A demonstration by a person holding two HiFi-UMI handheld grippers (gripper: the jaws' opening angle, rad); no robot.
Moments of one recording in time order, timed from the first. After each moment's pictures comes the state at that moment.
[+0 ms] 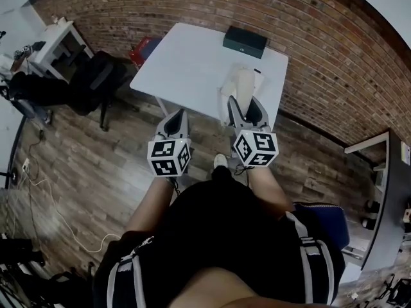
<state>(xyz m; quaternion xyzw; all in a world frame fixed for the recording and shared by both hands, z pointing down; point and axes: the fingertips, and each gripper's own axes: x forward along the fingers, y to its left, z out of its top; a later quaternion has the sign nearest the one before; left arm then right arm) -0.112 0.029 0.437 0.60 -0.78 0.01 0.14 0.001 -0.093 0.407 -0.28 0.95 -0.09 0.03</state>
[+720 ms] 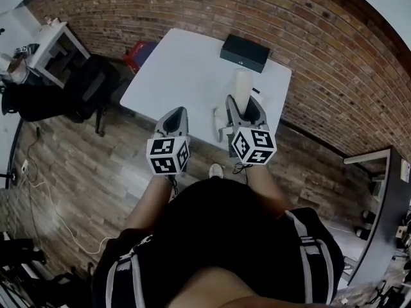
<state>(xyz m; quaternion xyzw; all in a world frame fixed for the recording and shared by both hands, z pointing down) -0.170 -0.108 0.437 0.59 -0.79 0.03 0.16 -0.062 -0.232 0.421 -0.28 0.95 -0.12 -0.01</state>
